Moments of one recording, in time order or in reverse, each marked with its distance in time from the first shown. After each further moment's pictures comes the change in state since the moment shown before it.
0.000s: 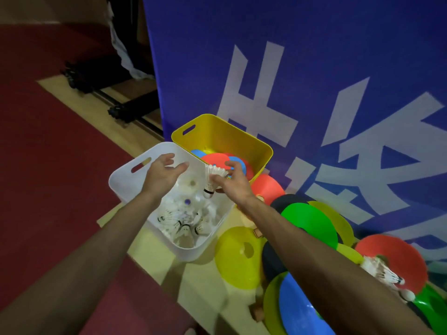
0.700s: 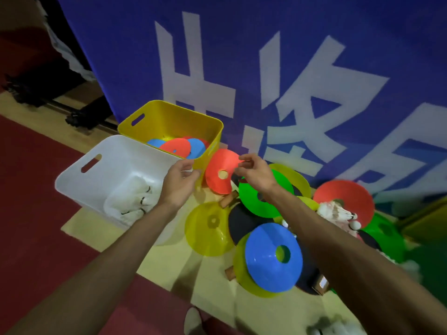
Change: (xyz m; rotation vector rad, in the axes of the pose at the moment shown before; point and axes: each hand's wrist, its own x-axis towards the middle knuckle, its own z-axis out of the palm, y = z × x) left_hand -0.103 0.016 0.126 0.016 -0.226 0.095; right_hand -0.071 0.065 -0.152 0.034 0.212 0.066
